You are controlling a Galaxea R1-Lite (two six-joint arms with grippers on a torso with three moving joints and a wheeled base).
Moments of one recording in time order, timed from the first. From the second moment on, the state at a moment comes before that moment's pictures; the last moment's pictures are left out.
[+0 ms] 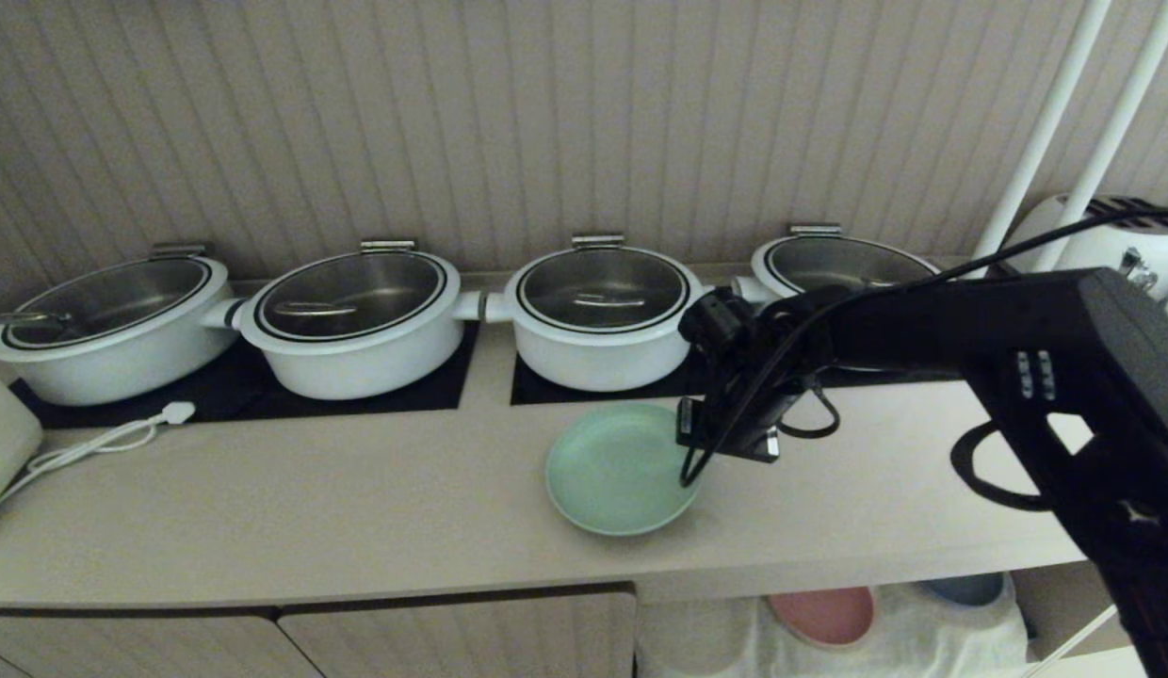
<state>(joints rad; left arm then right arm) 0.00 0.00 0.00 0.00 0.00 -0.05 0.51 2.34 -1.89 0.66 -0.03 0.60</state>
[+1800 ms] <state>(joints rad) 0.00 0.00 0.00 0.00 0.00 -0.05 0.49 1.51 -0.84 0.39 -0.04 0.66</state>
